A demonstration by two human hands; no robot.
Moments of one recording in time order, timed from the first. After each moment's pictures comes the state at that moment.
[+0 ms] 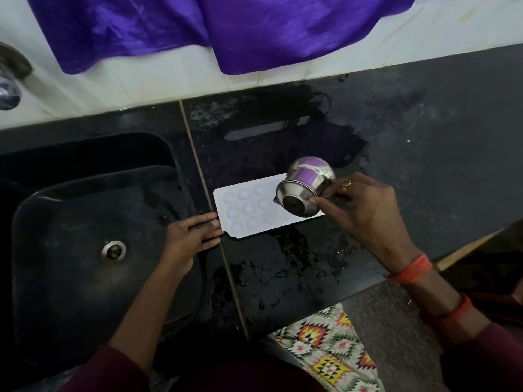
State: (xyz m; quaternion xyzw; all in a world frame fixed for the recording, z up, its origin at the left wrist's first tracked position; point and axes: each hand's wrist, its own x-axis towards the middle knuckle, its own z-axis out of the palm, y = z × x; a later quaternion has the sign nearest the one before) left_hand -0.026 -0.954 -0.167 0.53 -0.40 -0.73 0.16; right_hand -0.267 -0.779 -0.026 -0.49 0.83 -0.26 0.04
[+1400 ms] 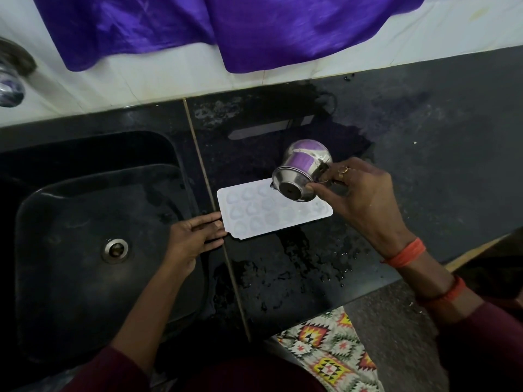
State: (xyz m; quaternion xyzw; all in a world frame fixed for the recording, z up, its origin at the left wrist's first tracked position) left_hand -0.025 -0.954 -0.169 0.52 -0.40 -0.73 0.16; right_hand -0.278 -0.805 -0.032 -0.52 0.81 -0.27 0.01
